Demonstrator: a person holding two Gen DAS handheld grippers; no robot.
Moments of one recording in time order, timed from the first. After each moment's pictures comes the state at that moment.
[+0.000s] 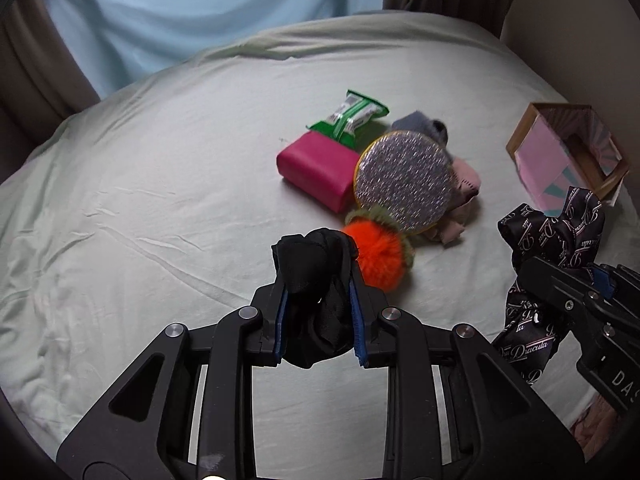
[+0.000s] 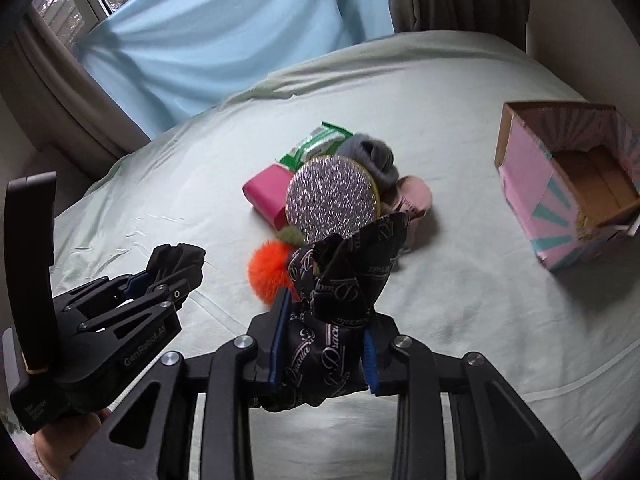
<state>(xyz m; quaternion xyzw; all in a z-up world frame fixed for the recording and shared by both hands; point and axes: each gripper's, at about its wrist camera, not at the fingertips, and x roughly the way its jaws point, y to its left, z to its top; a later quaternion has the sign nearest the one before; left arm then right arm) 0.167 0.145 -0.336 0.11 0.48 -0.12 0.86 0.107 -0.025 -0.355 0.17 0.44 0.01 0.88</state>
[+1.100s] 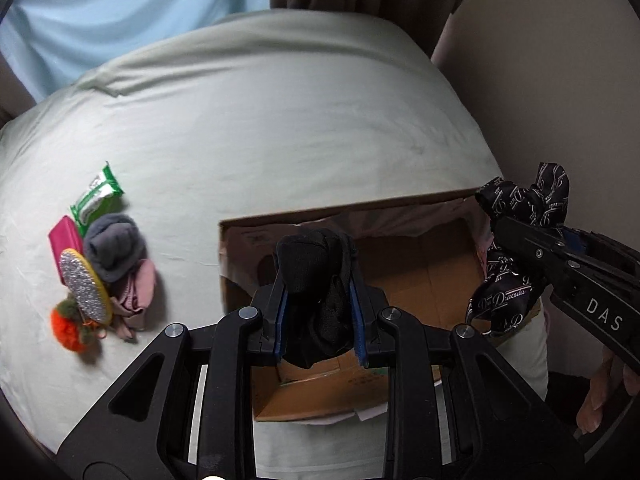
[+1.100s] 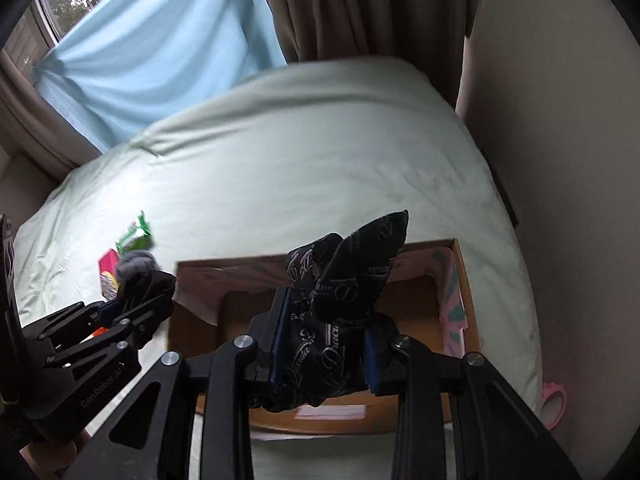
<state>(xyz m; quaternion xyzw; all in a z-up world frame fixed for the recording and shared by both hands) 0.224 -0.272 -0.316 0.04 0.55 -0.14 0.82 0.189 -0.437 -0.320 0.11 0.51 0.01 0.85</state>
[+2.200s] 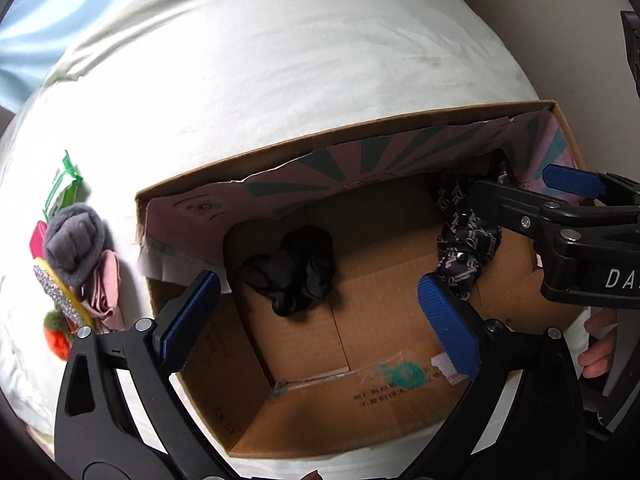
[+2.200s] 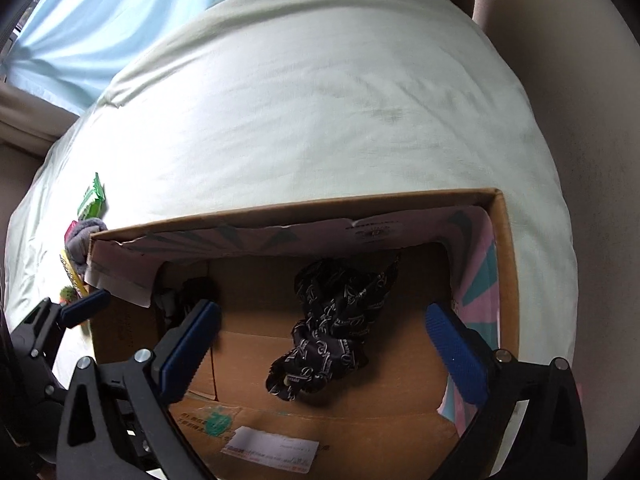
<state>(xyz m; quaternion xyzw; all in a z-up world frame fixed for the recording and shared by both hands) 0.238 -0.310 -0.390 0.12 0.62 -0.14 0.76 0.236 -0.472 -0.418 0.13 0.60 0.03 0.79</state>
